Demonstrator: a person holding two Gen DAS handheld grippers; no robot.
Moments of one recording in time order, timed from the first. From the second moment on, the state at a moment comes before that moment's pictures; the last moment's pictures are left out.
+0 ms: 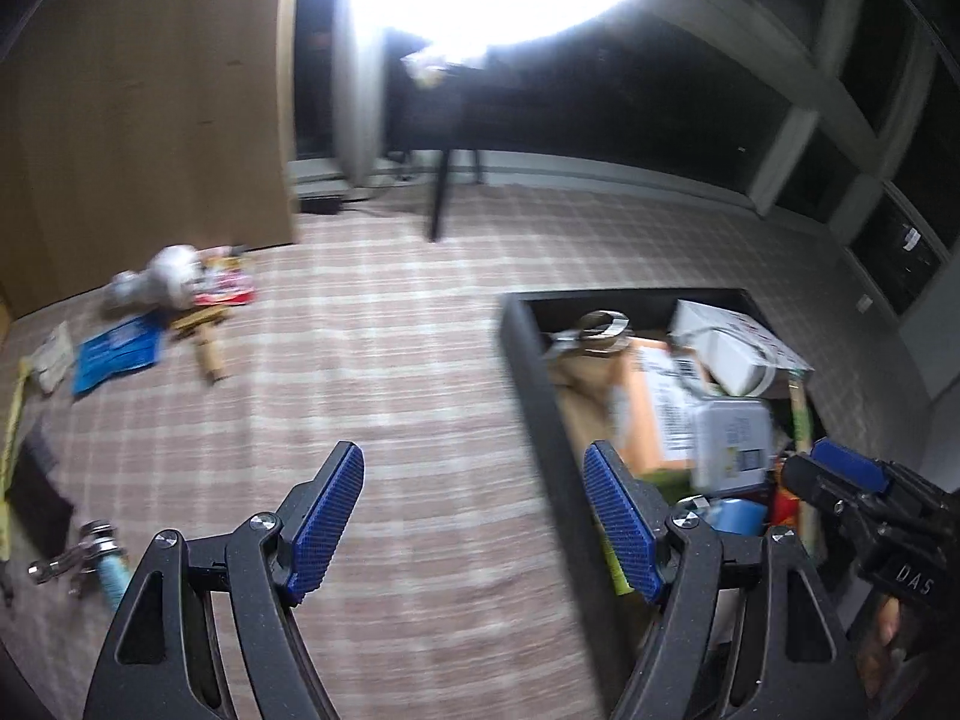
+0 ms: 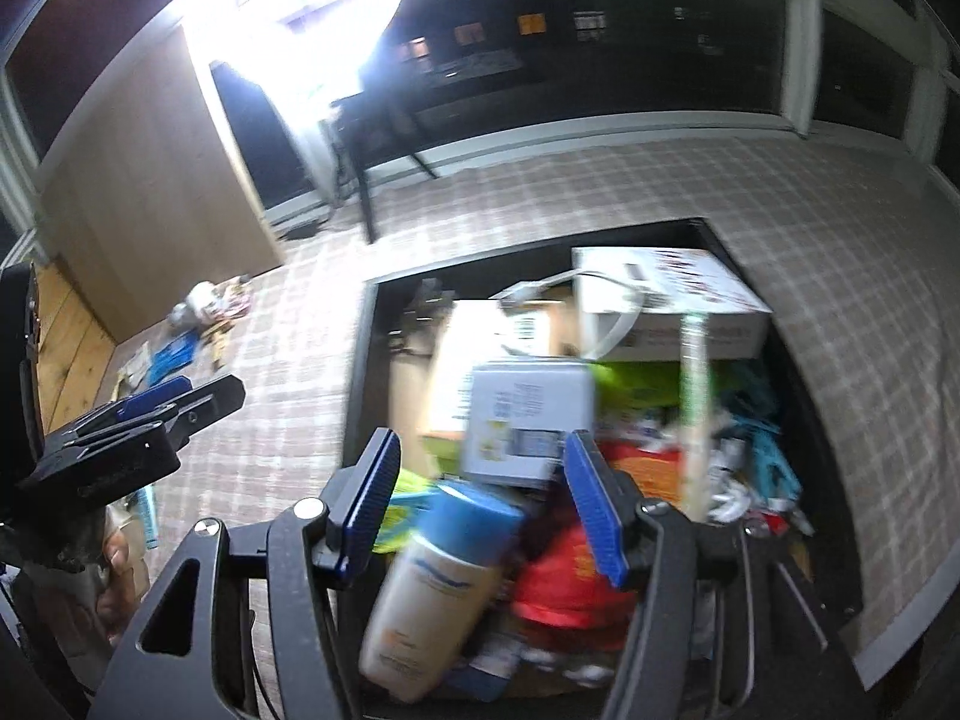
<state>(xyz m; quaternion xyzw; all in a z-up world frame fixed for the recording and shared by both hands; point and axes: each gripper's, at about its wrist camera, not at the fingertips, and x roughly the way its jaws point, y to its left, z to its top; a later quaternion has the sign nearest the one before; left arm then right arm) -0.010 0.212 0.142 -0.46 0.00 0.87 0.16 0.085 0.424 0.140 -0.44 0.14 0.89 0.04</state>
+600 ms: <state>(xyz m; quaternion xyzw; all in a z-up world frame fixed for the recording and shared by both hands) 0.017 -0.005 0.123 -0.47 0.02 0.88 0.04 0.033 0.233 0.118 -0.49 0.07 0.86 -0.12</state>
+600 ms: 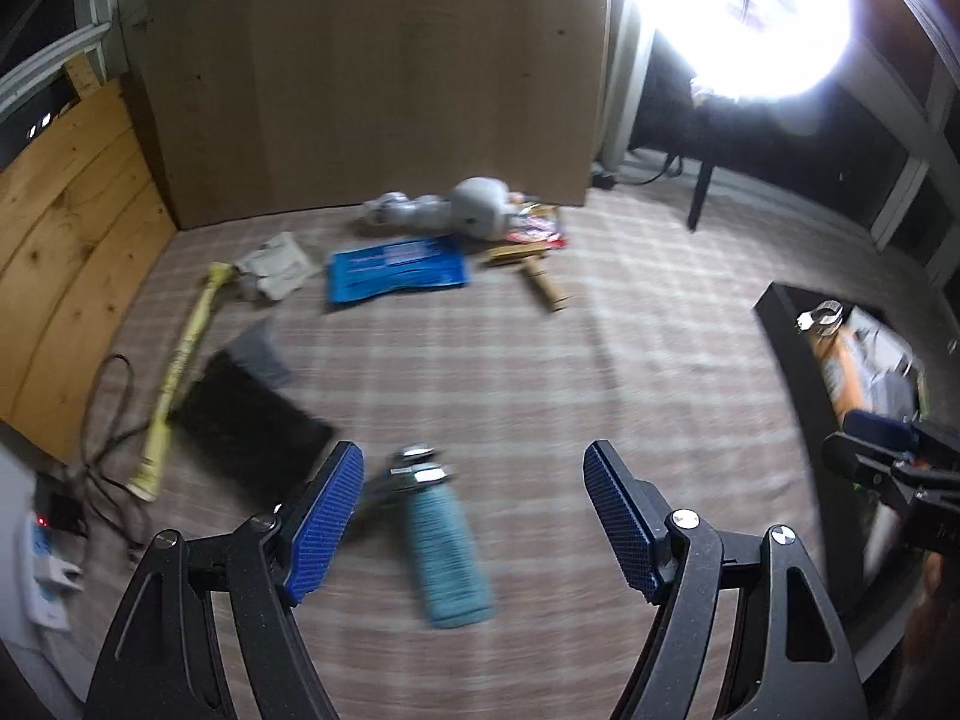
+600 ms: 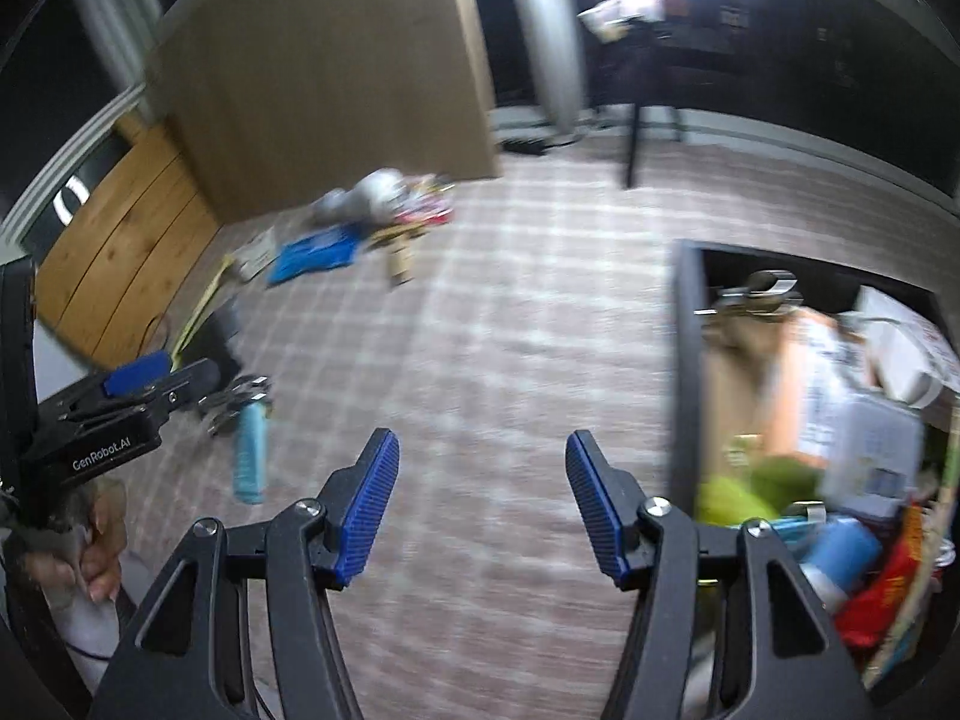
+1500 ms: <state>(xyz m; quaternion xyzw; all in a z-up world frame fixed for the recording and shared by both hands) -0.013 -0.053 0.056 -0.50 0.20 0.82 0.20 0.019 0.034 0.036 -0.55 0.01 0.82 -0.15</state>
